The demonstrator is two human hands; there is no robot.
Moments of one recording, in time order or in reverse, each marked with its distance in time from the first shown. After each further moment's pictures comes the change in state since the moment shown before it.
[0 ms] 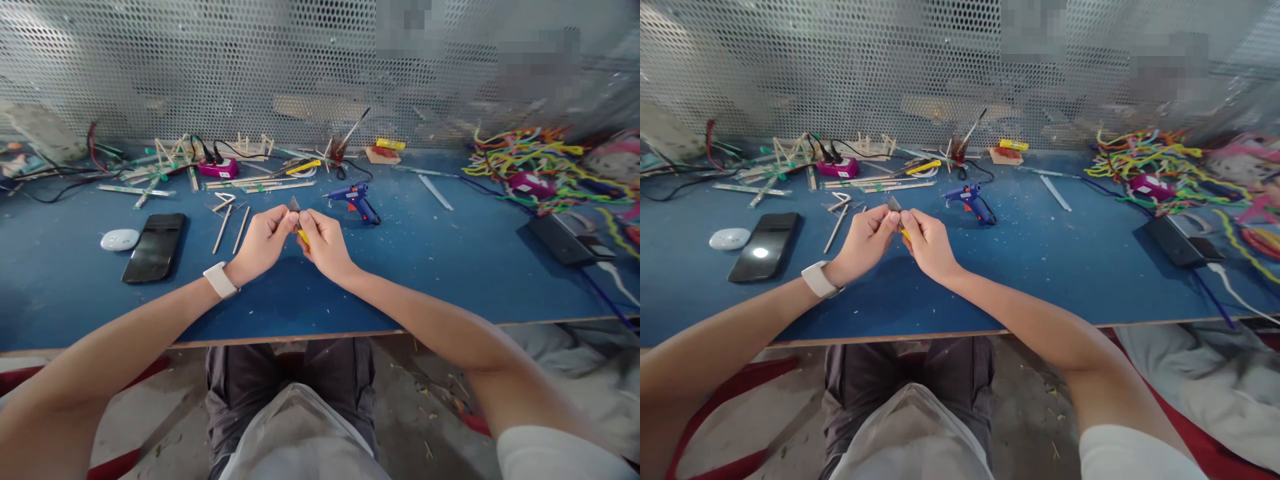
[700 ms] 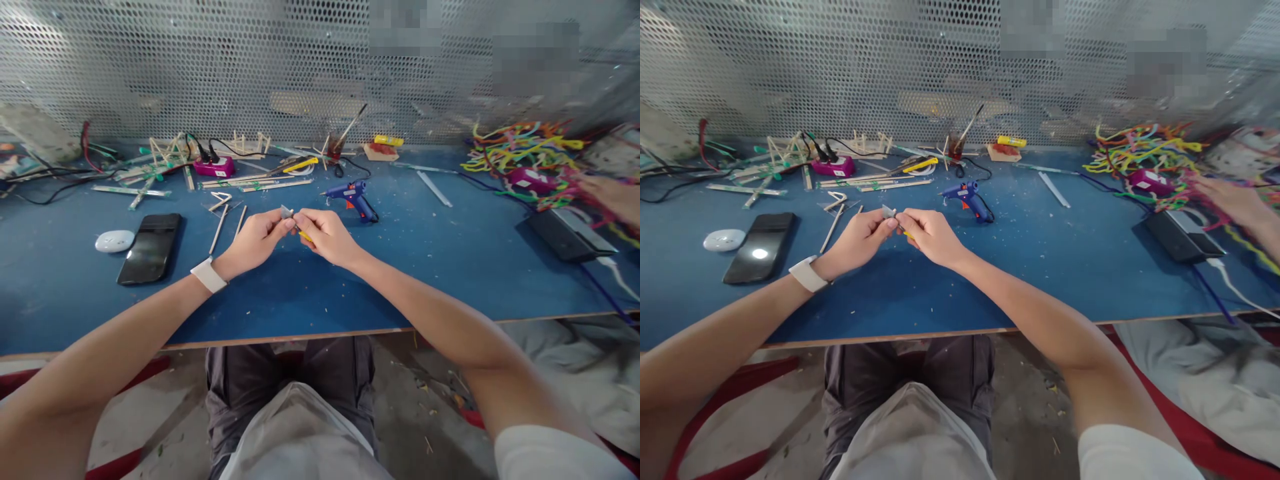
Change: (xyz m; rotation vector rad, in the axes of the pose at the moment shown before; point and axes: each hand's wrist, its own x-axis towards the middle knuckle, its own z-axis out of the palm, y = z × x) left_hand 0.007 -0.011 -0.022 0.278 -0.190 0.067; right_hand 0.019 0.000 -0.031 -0.053 -0.274 0.001
